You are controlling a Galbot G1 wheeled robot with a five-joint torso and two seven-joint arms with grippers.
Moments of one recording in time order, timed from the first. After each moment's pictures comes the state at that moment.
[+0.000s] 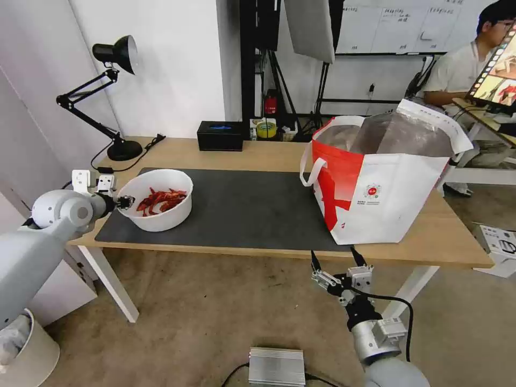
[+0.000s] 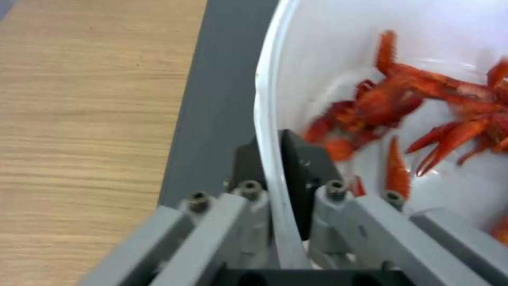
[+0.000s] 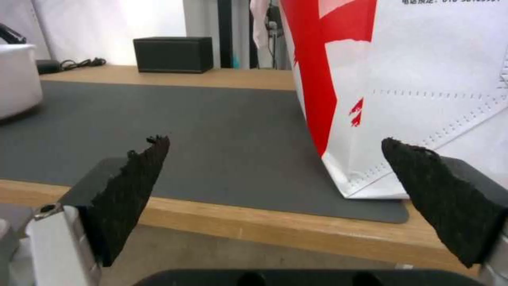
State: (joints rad) left arm 0.57 -0.61 -0.10 -1.50 -1.13 0.73 -0.25; right arm -1.59 1.10 0.26 2.18 0.26 0.03 0.34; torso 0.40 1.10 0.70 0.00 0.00
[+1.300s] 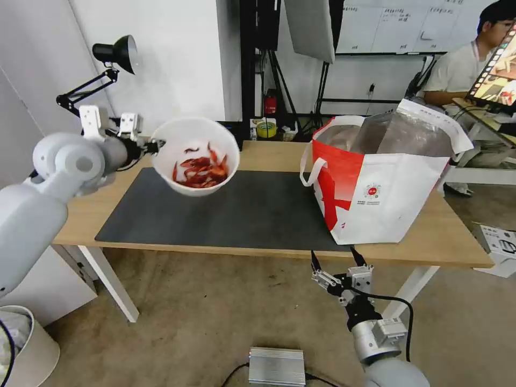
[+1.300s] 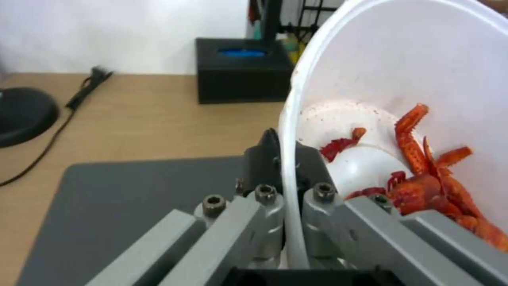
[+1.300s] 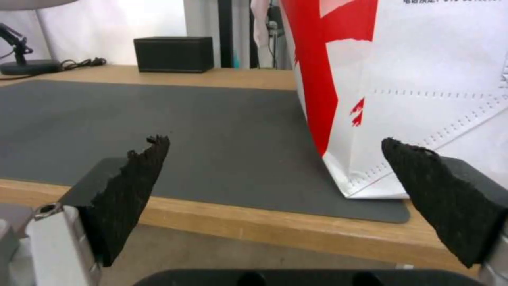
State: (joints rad) left arm 0.23 -0.70 0.02 -1.72 -1.39 0.74 -0.42; right arm -1.59 1.10 0.26 2.18 0.26 0.03 0.34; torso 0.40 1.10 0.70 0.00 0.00
